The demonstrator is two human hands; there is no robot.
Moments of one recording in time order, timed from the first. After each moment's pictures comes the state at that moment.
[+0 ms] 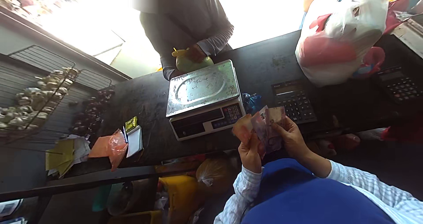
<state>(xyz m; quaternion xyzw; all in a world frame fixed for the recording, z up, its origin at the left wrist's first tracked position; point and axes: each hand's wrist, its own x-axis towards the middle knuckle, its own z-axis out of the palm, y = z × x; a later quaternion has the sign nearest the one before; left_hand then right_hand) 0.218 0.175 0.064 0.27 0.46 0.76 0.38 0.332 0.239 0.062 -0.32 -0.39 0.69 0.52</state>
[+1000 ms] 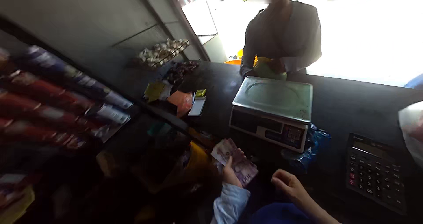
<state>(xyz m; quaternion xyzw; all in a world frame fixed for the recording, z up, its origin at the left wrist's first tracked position) 0.077 0.079 0.061 -0.12 0.49 0.84 0.23 0.243 0.188 0.015 -0.17 -0.67 0.71 0.13</state>
